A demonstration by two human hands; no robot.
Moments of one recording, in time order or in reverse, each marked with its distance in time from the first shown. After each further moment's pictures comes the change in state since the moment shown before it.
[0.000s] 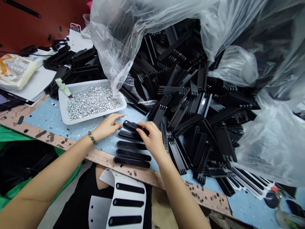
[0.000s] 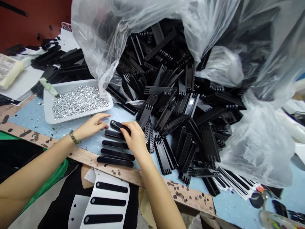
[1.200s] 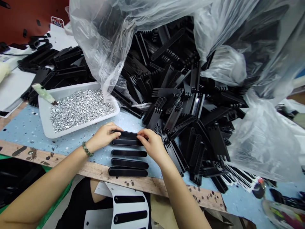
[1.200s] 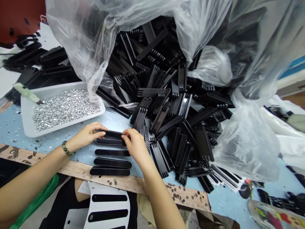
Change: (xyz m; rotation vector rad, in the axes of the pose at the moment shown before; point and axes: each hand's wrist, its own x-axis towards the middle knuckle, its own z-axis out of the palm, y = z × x) left_hand 0.012 -0.009 0.011 -0.120 -0.138 -0.023; right_hand 0.003 0.024 -0.015 -0.087 -0.181 0.228
